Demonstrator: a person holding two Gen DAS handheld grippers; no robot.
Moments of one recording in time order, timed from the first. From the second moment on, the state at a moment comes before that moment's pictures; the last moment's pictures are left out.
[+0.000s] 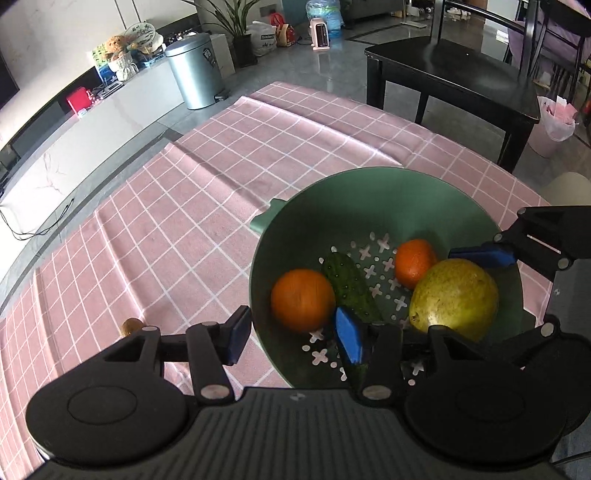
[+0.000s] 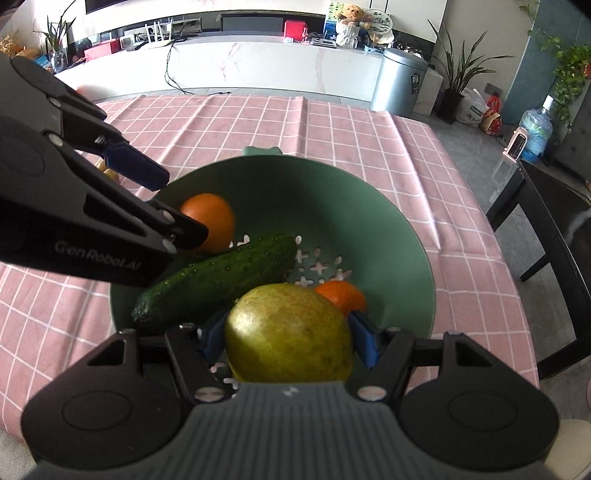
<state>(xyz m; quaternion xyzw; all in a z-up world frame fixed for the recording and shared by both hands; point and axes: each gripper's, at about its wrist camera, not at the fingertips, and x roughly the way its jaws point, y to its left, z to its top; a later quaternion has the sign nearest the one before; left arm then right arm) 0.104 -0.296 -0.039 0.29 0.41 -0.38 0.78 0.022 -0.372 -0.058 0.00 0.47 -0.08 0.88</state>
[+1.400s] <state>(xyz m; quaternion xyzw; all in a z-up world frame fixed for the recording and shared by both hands) 0.069 -0.017 -0.007 0.06 0.44 -0.25 0.86 0.018 -0.217 0.017 -0.07 0.39 -0.03 0.92</state>
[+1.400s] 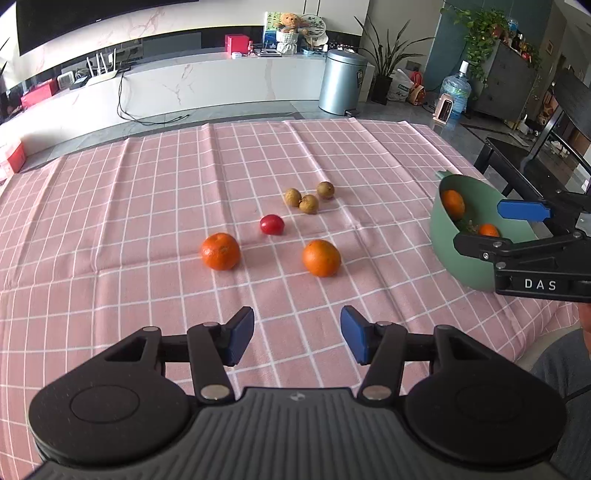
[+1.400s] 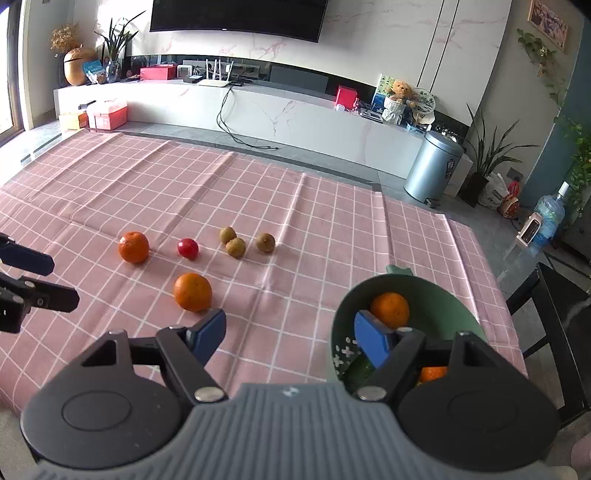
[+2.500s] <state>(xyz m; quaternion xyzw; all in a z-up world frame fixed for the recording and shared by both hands) 0.173 -0.007 -0.075 0.01 0.49 -0.23 0.84 0.151 -0.201 -0.068 0.01 0.41 0.00 0.91</state>
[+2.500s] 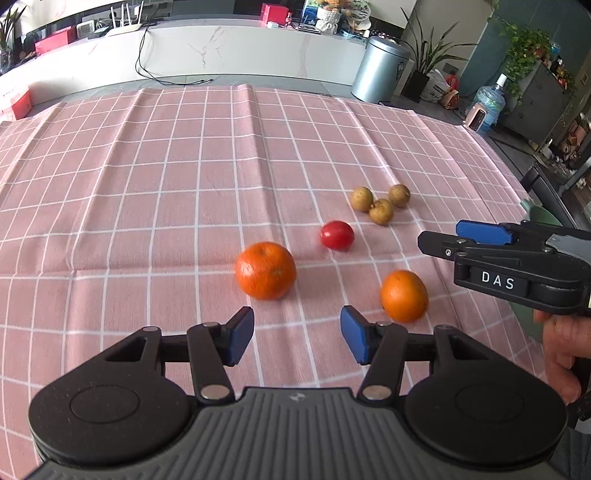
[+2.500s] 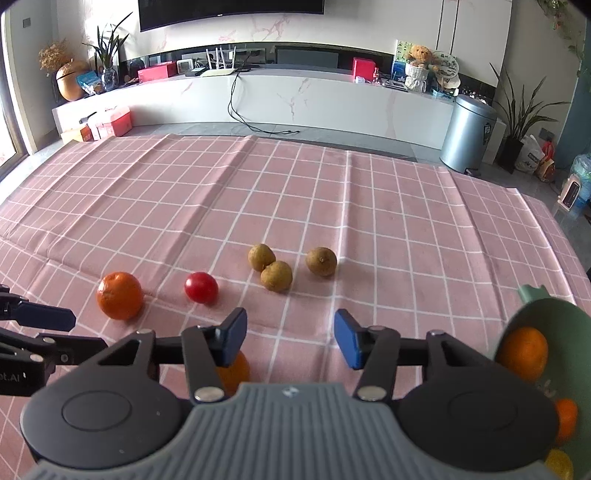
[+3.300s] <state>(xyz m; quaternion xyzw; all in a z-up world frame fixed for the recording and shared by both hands) 0.216 -0.009 -0.099 0.02 0.47 -0.25 0.84 0.210 -0.196 -0.100 0.01 0.44 0.02 0.90</state>
